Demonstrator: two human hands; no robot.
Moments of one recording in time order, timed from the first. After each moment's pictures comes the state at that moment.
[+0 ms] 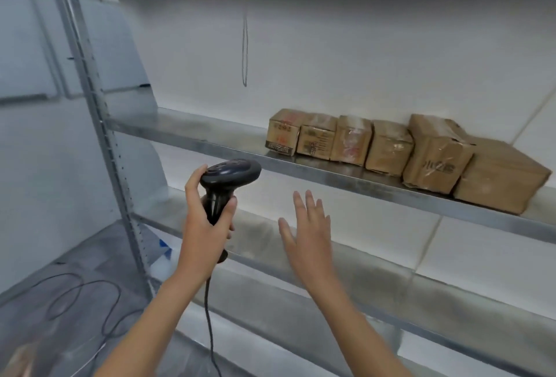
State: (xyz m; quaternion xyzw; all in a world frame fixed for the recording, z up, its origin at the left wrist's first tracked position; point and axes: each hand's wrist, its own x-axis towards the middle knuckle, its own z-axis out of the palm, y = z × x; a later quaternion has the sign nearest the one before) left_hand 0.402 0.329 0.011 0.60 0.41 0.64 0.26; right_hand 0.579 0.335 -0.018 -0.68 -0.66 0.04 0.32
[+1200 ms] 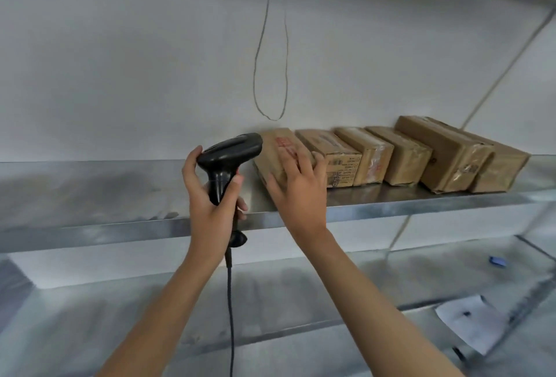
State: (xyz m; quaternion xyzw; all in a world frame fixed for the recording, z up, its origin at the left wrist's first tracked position) left_hand 0.357 0.634 0.043 0.59 0.18 0.57 0.54; right_hand 0.499 0.593 0.043 -0.74 -0.45 -0.32 0.39
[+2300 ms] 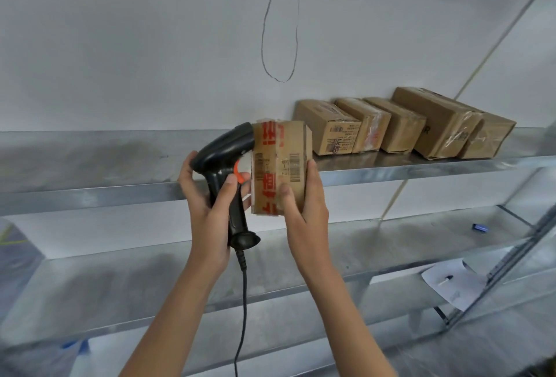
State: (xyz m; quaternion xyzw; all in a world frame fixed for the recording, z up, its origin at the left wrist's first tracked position) left_hand 0.313 0.596 0.014 0.50 0.16 0.53 0.66; right_hand 0.411 0.516 0.005 -0.67 -0.37 0.04 0.64
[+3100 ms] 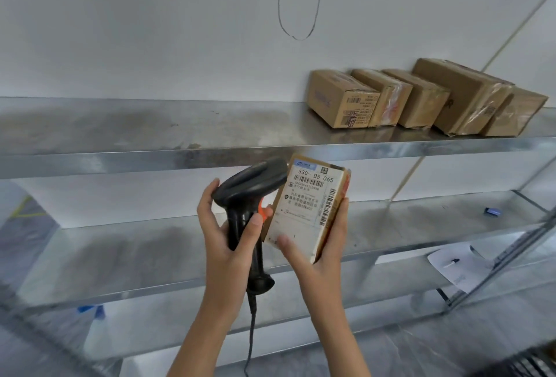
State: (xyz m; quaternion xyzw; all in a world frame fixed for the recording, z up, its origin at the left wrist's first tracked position) left_hand 0.277 0.539 -0.045 0.55 0.18 0.52 0.63; right_hand 0.373 0.464 -0.076 -0.64 -0.34 0.06 0.69
